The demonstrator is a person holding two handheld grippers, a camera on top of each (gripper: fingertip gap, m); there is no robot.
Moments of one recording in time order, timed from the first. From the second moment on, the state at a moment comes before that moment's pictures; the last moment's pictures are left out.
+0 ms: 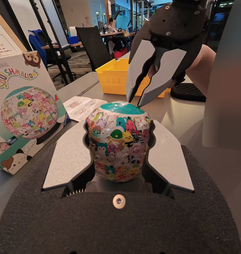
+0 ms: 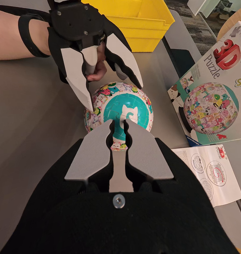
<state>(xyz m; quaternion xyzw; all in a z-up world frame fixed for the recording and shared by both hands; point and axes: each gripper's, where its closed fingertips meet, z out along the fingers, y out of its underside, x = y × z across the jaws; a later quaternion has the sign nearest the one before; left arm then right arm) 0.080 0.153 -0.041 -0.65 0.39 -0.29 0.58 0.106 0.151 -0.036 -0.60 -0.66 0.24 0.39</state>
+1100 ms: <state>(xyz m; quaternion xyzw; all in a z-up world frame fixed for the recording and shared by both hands) 0.081 0.153 -0.042 -0.65 0.39 -0.28 0.59 0.101 0.148 -0.024 -0.59 -0.67 0.18 0.41</state>
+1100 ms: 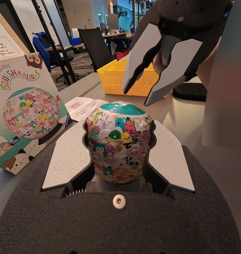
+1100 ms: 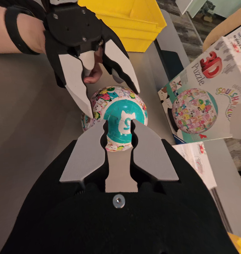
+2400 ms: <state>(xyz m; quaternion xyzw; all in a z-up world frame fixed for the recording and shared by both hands) 0.080 0.152 -0.043 -0.65 0.39 -0.27 0.59 0.107 0.149 -0.023 -0.62 -0.65 0.19 0.40</state>
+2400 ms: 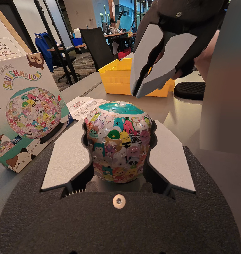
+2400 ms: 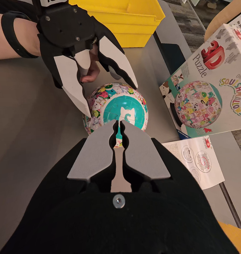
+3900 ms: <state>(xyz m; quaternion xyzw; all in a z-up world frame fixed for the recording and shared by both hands) 0.079 0.153 -0.042 -0.65 0.39 -0.27 0.60 0.097 0.151 -0.037 -0.64 -0.64 0.19 0.38</state>
